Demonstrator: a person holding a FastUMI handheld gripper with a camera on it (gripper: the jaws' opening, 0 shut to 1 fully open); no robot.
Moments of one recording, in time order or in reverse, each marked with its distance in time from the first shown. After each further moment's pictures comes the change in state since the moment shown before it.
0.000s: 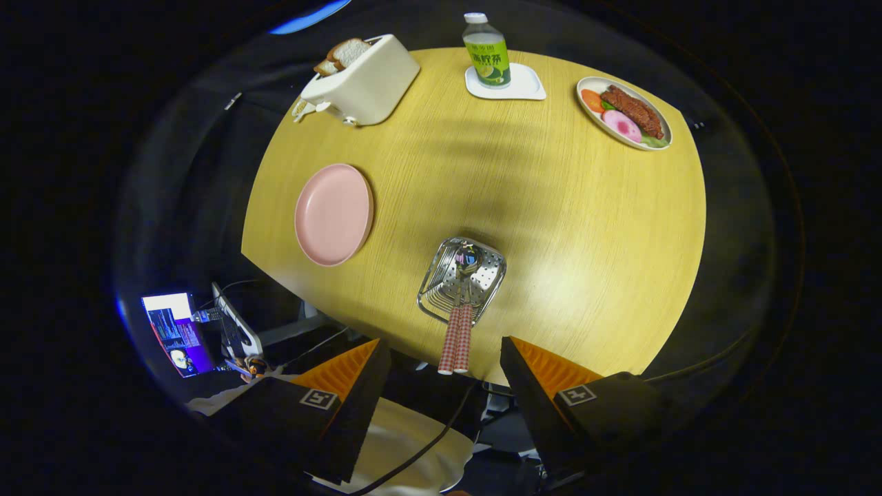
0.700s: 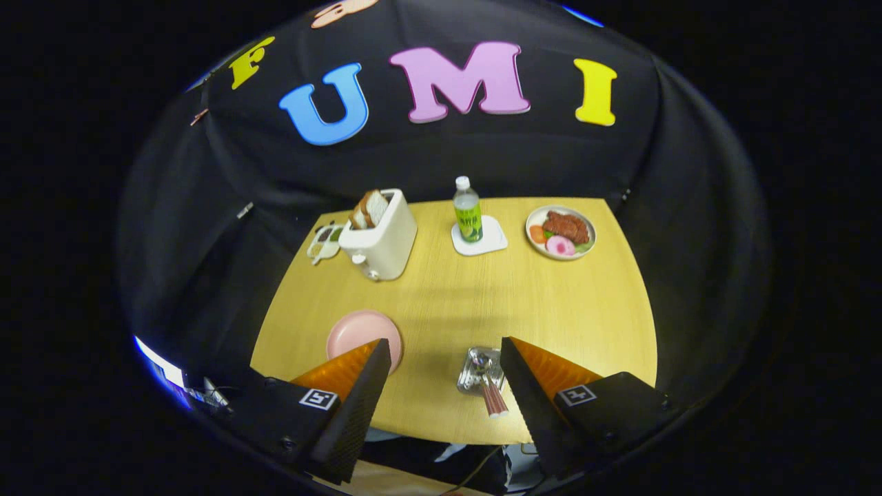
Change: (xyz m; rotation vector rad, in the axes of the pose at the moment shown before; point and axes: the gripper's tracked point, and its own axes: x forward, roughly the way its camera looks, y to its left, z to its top) arm -0.130 0.066 0.058 0.108 -0.779 -0.139
